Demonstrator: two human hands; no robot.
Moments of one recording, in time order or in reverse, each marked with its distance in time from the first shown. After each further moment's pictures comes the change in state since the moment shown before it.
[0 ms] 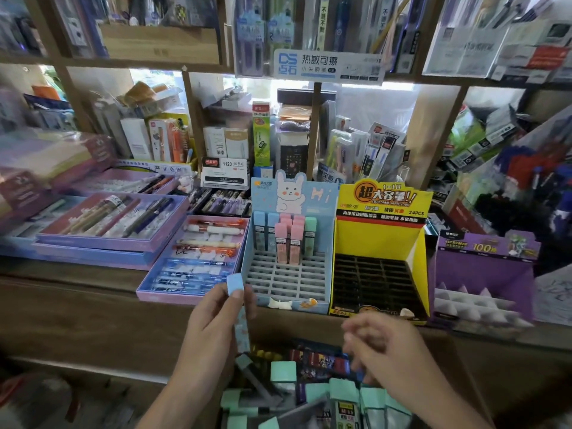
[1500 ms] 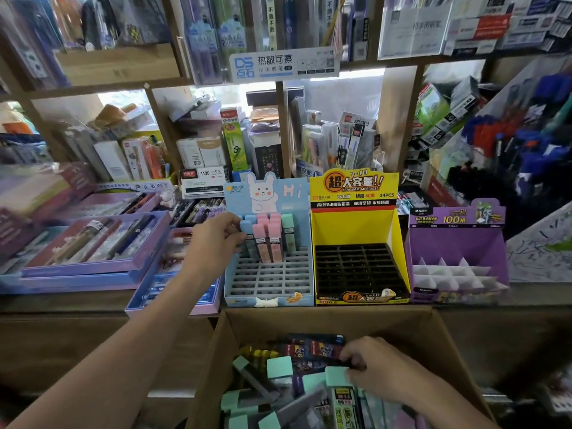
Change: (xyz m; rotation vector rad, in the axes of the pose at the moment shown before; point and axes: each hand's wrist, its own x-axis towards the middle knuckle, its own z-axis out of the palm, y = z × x) left_hand 0.132 0.058 0.032 0.851 -0.057 0.296; right_hand 0.018 0.066 0.012 -0.432 -0.356 0.183
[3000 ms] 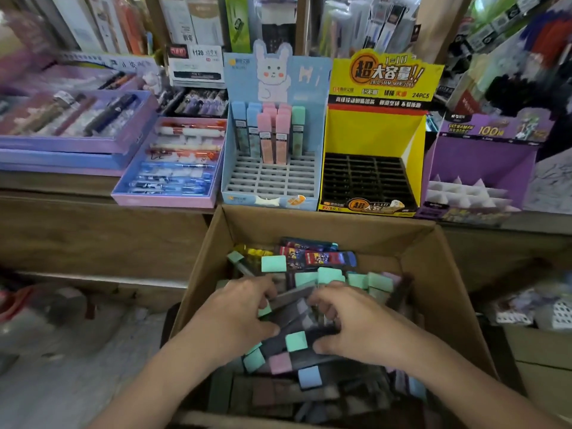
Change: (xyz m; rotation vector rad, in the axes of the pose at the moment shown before) left_hand -0.222 -0.012 0.039 0.327 -0.713 -0.204; right_hand -0.057 -0.035 0.049 -0.122 -0.072 -0.108
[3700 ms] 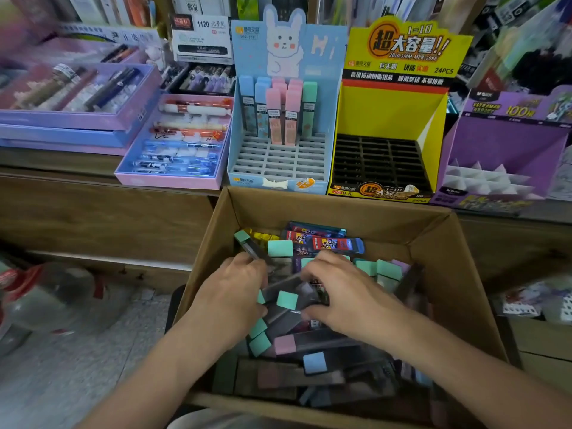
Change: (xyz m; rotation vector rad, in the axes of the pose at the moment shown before) left_hand -0.004 -0.004 0.003 0.157 0.146 -0.020; right_hand 0.019 -0.015 0.006 -0.119 0.130 -0.202
